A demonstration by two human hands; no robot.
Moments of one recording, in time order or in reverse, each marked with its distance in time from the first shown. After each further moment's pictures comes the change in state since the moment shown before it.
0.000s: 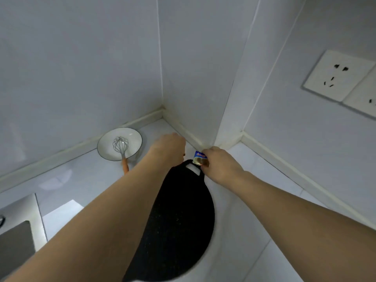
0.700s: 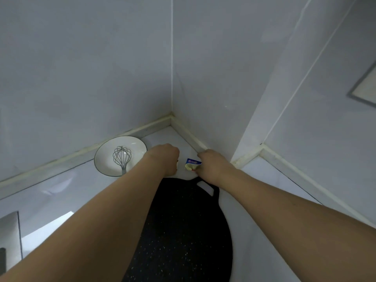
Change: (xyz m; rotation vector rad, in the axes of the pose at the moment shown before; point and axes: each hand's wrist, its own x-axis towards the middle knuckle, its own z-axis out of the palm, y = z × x) left_hand 0.068 -0.063 0.046 0.044 -0.117 -0.013; right_hand 0.107 -0.010 0.039 -0.002 -0.112 0.005
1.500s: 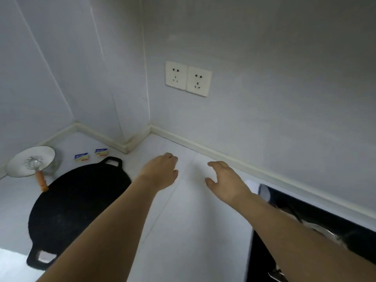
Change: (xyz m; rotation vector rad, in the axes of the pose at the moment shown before) left_hand -0.200 0.275 -0.040 -0.131 0.149 0.451; right_hand -0.427 0.111 -0.062 0.269 0.261 0.473
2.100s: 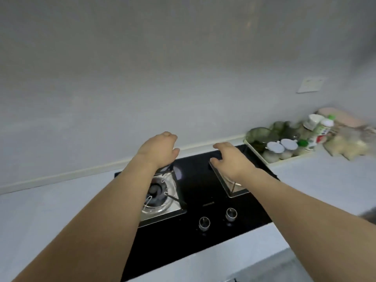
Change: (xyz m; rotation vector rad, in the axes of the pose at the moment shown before) left_hand -0.117 0.479 -0.022 0.107 0.050 0.751; right_hand -0.422 0.244 -0.167 0.074 0.434 0.628
